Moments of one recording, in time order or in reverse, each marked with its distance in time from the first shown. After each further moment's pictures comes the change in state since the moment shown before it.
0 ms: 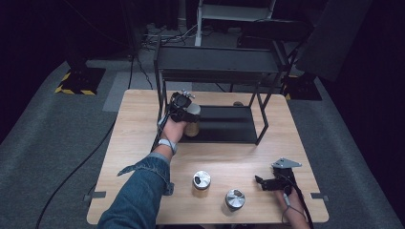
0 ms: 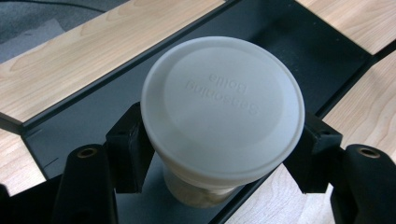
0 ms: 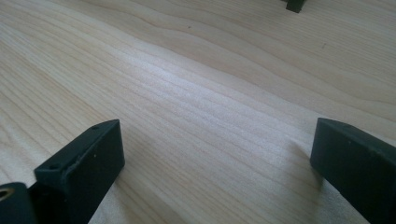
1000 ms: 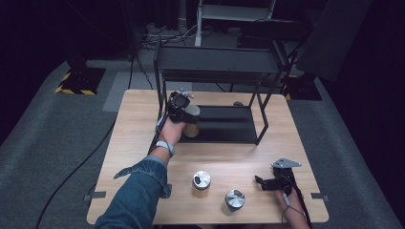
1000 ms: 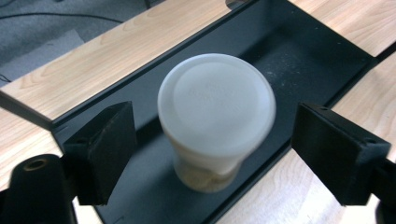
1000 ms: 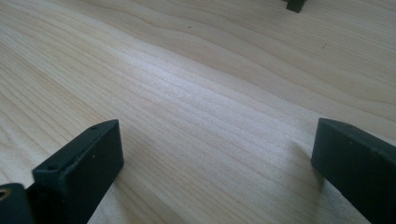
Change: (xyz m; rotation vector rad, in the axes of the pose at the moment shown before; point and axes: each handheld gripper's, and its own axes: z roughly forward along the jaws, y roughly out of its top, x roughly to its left) left arm -0.017 -0.010 -0.030 -0.046 0.054 0.023; right arm 0.001 0.001 0.001 0.003 -0.001 0.002
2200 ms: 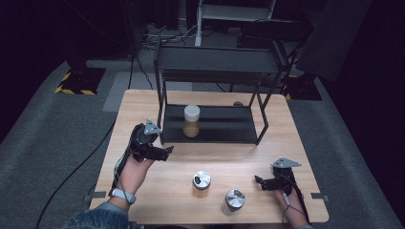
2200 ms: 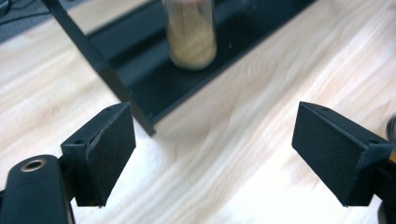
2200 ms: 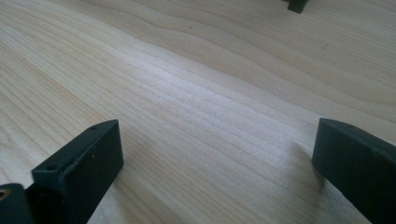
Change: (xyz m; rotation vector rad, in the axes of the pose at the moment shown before) left arm -0.027 -0.120 -0.103 -0.006 0.023 0.046; right arm -0.001 0.001 0.000 0.001 0.005 -0.002
